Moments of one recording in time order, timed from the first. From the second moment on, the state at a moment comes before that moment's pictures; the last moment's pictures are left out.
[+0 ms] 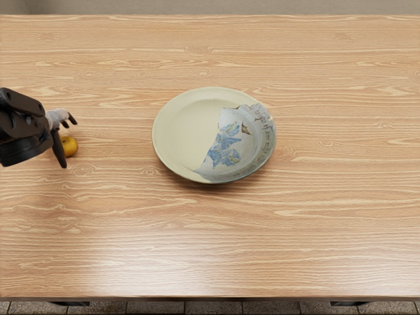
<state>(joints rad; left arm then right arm) -1.68 0.19 1.35 -1.10 -0.22 0.25 0.06 -0.05 0.00 0.00 0.21 0.13 0.02 0.13</state>
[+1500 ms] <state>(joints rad) -1.66 0.19 1.33 -1.08 -0.29 0.23 0.07 -0.05 0.00 0.00 0.21 0.13 0.02 0.13</state>
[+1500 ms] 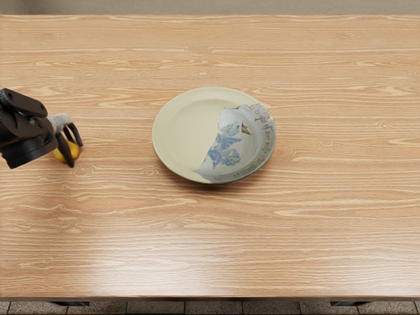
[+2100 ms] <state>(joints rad) -1.66 0.19 1.30 -1.09 -0.30 0.21 0.07 -0.05 0.00 0.00 0.21 0.13 0.02 0.13</state>
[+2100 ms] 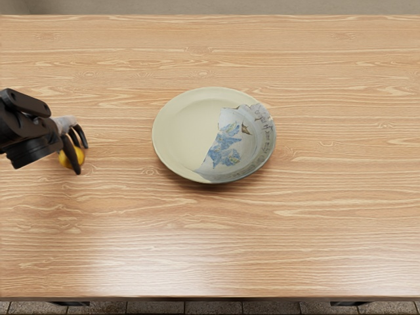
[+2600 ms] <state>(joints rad) -1.85 0.28 1.12 -1.18 -0.30 0.11 0.07 -0.05 0.00 0.00 0.21 0.13 0.02 0.13</state>
